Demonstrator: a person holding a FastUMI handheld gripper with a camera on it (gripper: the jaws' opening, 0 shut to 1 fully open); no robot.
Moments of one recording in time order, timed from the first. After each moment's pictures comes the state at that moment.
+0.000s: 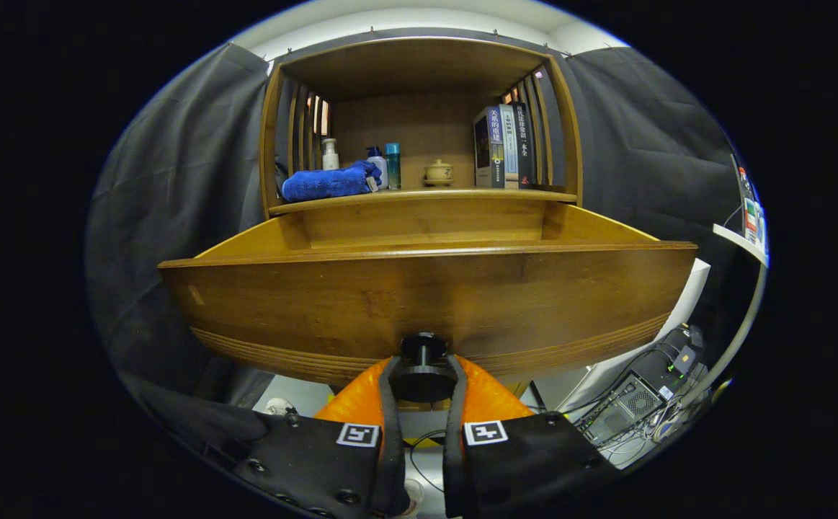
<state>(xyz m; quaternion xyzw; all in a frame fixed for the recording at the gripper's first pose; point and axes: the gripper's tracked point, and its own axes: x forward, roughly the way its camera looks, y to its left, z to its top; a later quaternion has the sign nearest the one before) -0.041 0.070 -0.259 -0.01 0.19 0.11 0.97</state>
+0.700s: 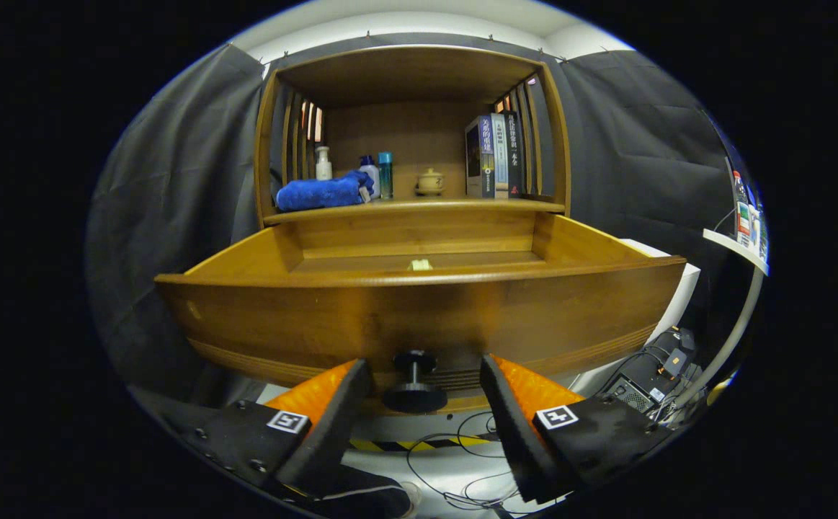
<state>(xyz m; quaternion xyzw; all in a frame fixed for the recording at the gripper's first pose) -0.035 0.066 -0.227 0.00 0.16 0.10 0.98</state>
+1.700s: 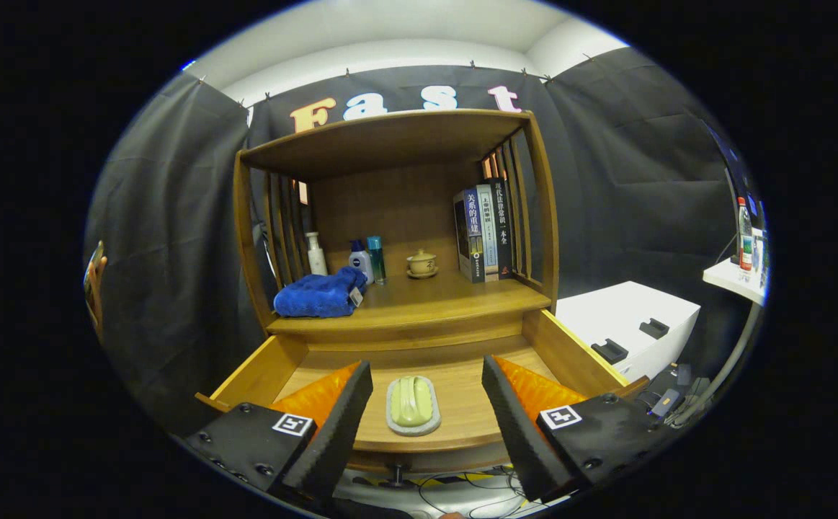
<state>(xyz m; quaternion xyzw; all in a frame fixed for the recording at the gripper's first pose) 0.018 0.048 -0.075 0.02 0.11 0.11 0.99</state>
